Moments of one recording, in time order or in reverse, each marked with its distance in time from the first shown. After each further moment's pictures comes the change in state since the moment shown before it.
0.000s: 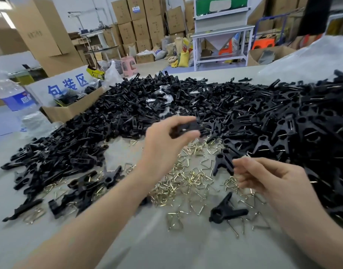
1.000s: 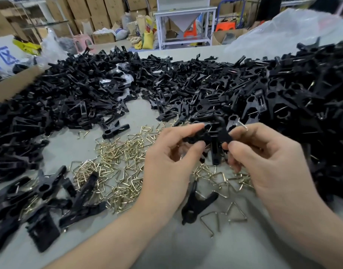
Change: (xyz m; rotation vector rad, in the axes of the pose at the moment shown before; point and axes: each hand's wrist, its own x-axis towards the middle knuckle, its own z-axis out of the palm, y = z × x) left_hand -0.045 0.004 0.074 -0.577 -0.055 -0.033; right_hand 0.003 0.002 -0.009 -0.149 0.140 -0.163
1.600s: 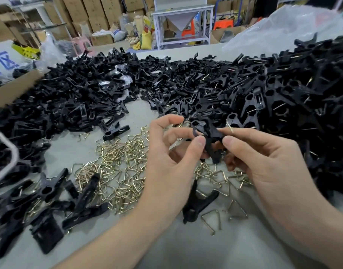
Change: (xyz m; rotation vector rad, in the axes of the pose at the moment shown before) left_hand -0.005 0.010 0.004 -0.213 -0.013 -0.033; right_hand -0.002 -0.003 0.002 0.133 -0.026 0.059
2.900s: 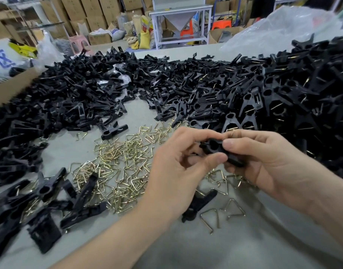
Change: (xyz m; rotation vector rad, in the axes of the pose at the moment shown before) left_hand 0.001 0.004 -0.001 0.274 -0.206 0.104; right_hand 0.018 -0.009 -0.015 0.140 -0.275 0.356
